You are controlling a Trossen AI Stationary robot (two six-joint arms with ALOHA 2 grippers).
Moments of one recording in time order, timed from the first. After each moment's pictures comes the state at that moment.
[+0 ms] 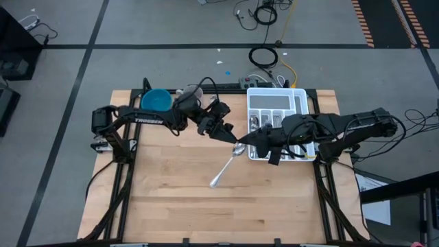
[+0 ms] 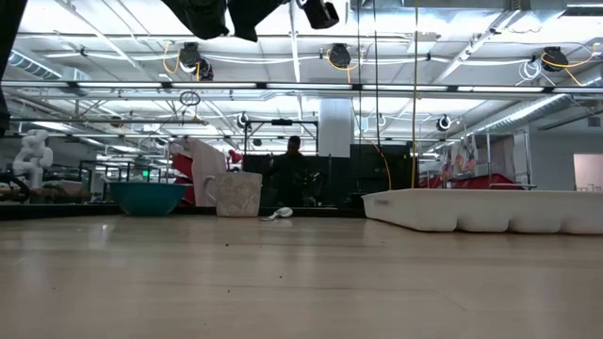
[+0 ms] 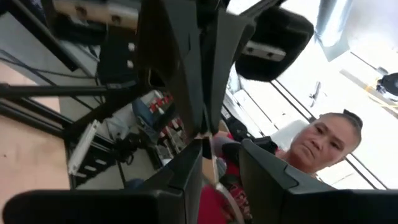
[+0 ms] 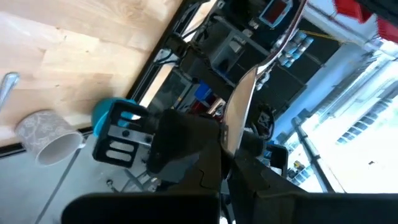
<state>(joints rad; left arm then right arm) 0.18 1.71 1.19 0.87 0.93 -1.26 0.19 1.26 1.35 -0.43 0.22 -2.10</state>
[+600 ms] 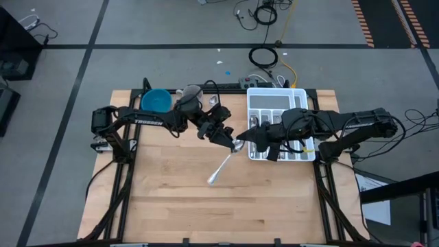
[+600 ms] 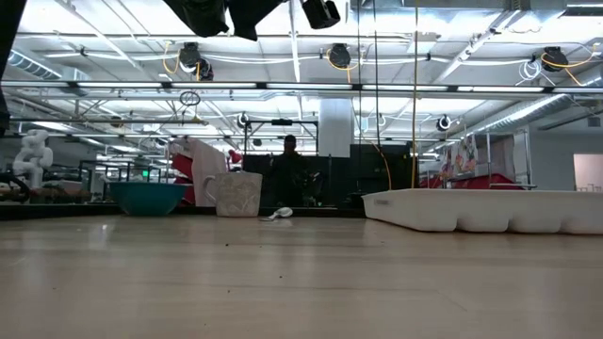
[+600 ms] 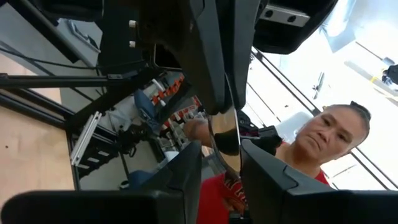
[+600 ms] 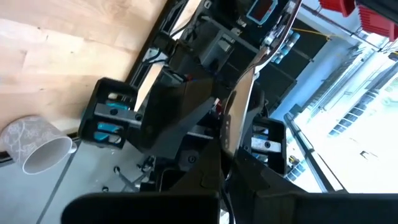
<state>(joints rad) 0.17 1.71 1.19 0.82 0.94 -1.22 0.16 1.26 1.35 -0.38 0.13 -2.08</state>
